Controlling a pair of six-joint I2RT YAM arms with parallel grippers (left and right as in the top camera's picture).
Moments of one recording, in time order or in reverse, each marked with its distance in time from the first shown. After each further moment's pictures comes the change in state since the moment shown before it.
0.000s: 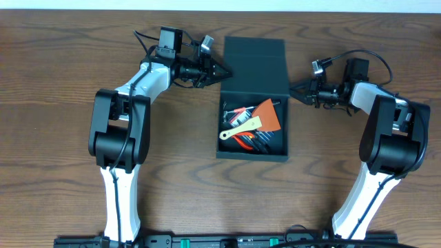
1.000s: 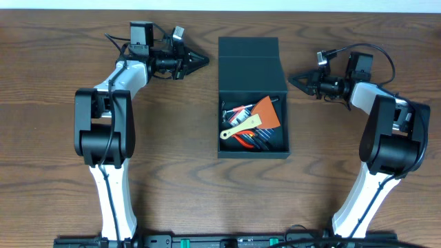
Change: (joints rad) left arm 0.142 0.026 0.002 0.147 0.045 -0.228; right arm 0.000 0.000 0.000 0.251 0.032 0.214
